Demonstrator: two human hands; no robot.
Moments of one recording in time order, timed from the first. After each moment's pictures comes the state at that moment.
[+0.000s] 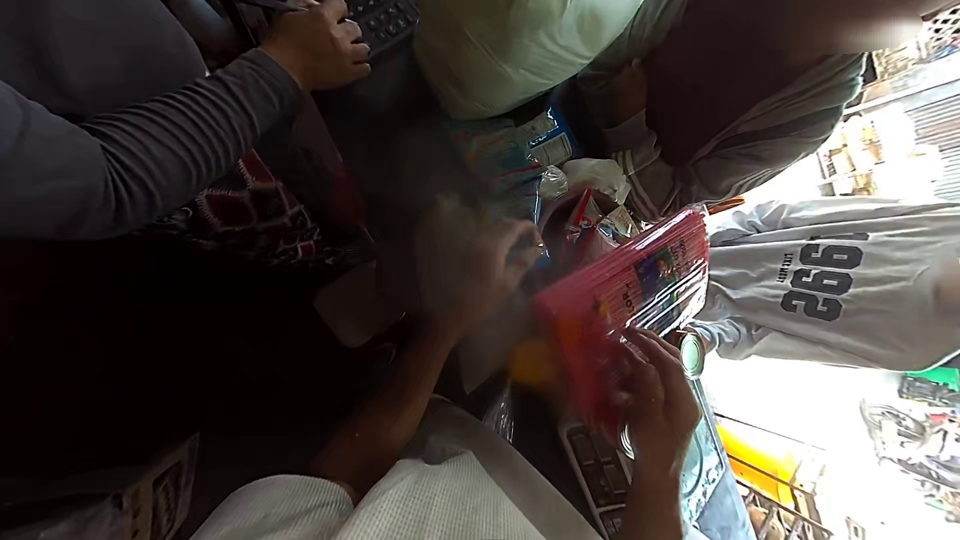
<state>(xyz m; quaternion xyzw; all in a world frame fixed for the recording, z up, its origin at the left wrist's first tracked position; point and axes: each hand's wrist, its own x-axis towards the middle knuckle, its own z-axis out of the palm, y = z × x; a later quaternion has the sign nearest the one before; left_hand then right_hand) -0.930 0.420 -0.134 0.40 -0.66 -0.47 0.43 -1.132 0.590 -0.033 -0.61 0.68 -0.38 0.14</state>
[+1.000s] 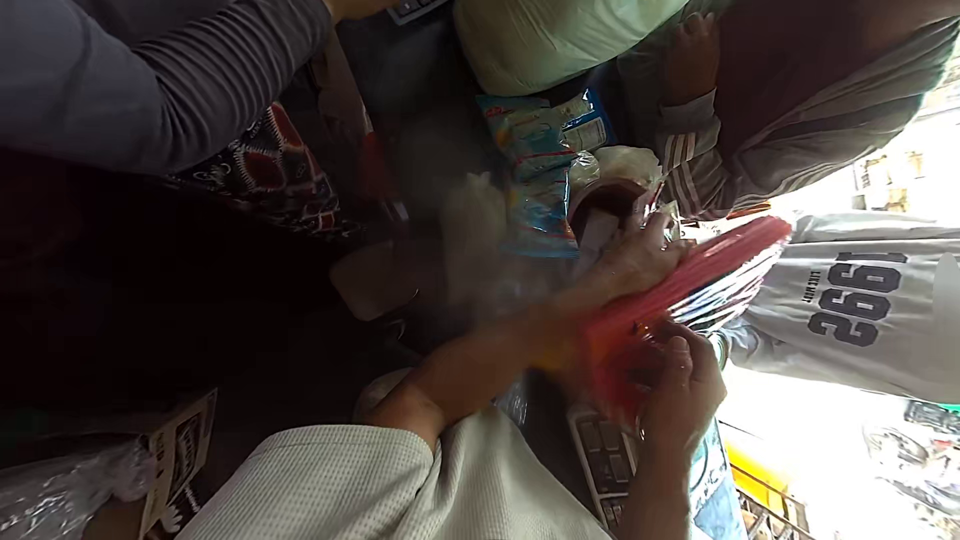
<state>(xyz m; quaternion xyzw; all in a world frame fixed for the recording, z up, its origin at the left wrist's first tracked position) -1.076 0.404 -0.094 0.34 -0.59 -0.66 0.33 -1.116 0.578 -0.034 -0.50 0.78 -0.36 0.09</state>
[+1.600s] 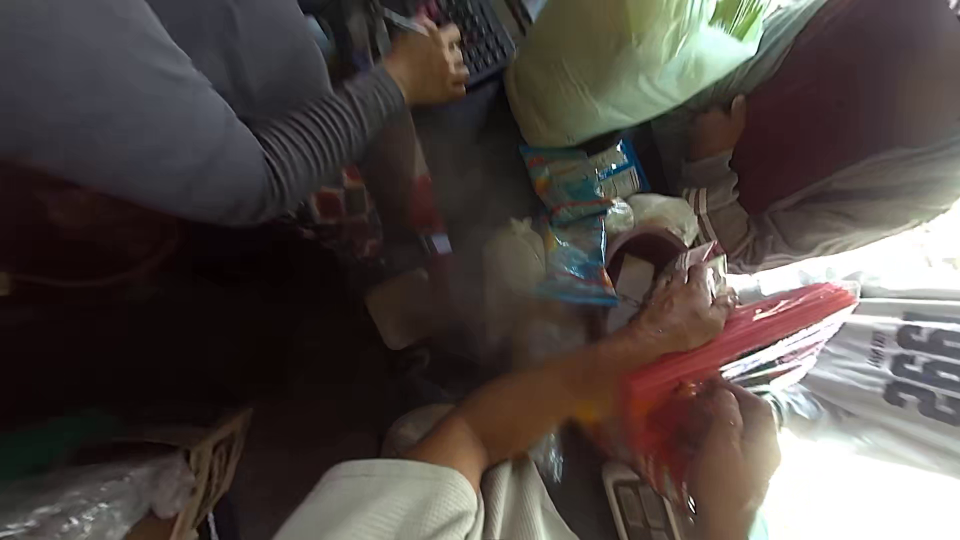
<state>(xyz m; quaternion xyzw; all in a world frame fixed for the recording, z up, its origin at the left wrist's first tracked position) -1.066 0.404 -0.078 0.34 -0.58 -0.67 0.31 -1.115 0.574 -0.035 -0.50 0.79 -0.34 0.09</state>
